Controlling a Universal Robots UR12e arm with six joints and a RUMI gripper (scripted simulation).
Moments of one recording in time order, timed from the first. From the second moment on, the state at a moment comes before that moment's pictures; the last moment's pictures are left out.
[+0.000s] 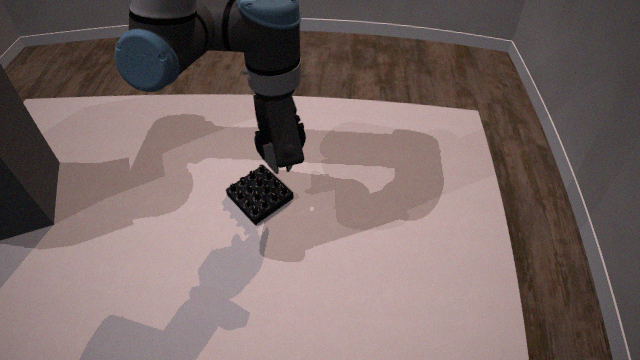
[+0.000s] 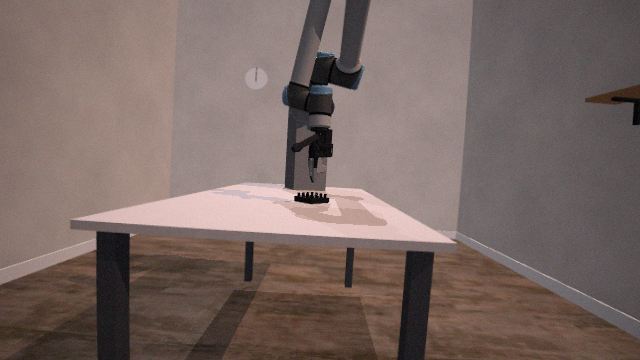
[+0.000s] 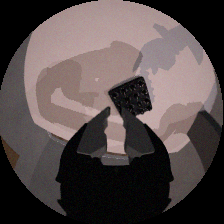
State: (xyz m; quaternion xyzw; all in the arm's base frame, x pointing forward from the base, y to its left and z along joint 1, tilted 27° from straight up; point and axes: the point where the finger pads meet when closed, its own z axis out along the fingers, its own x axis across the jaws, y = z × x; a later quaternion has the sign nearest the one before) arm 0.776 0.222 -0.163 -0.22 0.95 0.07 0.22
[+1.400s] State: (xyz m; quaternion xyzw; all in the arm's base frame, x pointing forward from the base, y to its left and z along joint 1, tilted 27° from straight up) arm 0.779 0.224 -0.170 -0.22 0.95 0.07 0.22
